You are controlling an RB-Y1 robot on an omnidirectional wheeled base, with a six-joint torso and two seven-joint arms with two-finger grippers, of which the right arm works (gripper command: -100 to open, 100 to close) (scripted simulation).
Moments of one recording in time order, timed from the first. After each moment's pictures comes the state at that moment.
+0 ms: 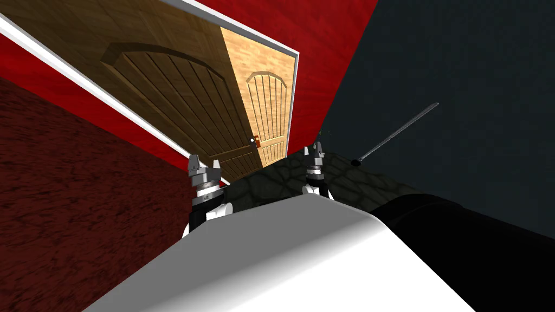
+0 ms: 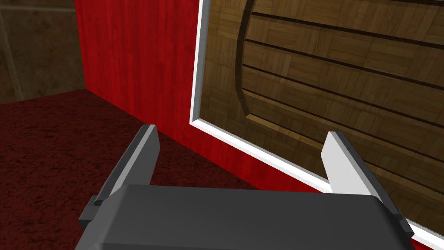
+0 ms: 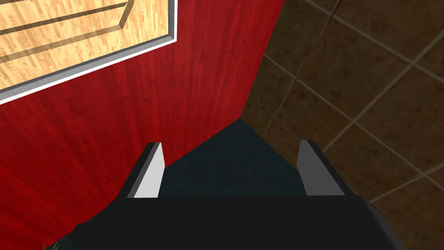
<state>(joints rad) 0.55 0.00 0.06 -2.24 -0.08 -0.59 -0.09</state>
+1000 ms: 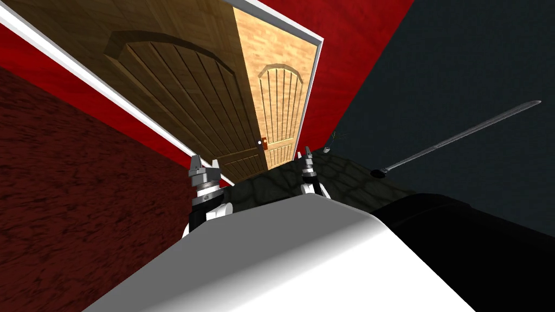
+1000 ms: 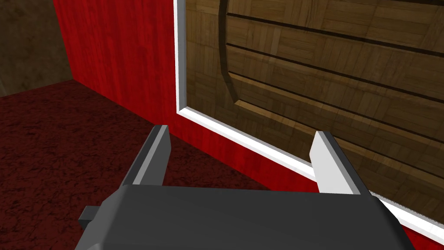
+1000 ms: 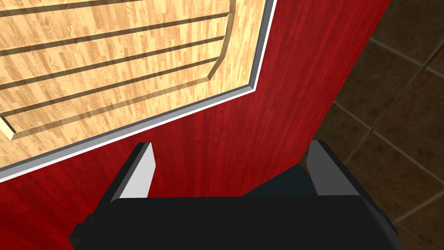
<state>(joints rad) 0.44 -0.05 0.02 -2.04 0.00 -0.51 -0.16</state>
